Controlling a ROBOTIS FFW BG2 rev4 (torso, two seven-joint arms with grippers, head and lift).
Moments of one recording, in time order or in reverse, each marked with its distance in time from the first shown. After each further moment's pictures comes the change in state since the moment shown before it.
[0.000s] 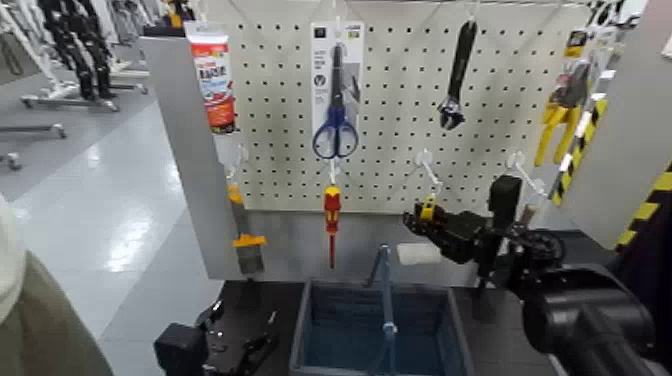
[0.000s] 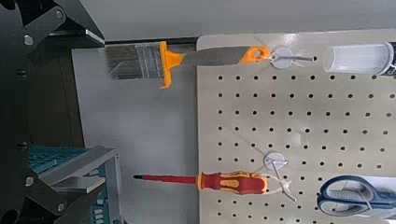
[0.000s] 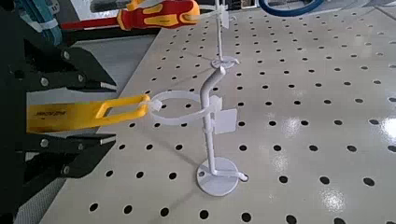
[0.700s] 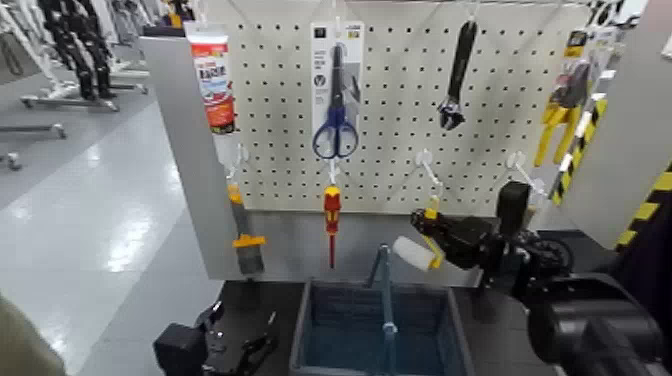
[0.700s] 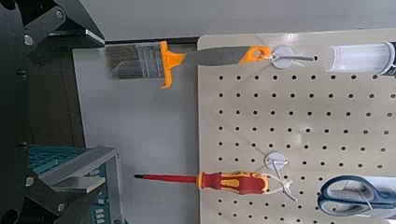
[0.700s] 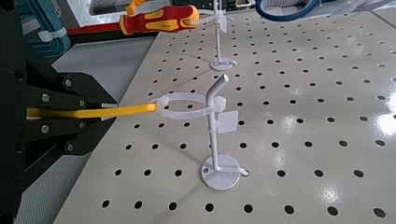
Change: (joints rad) left arm 0.001 0.001 0.000 -0.001 0.002 0.002 -0.002; right arm 0.047 0.006 -0.037 -0.051 -0.012 0.011 0.009
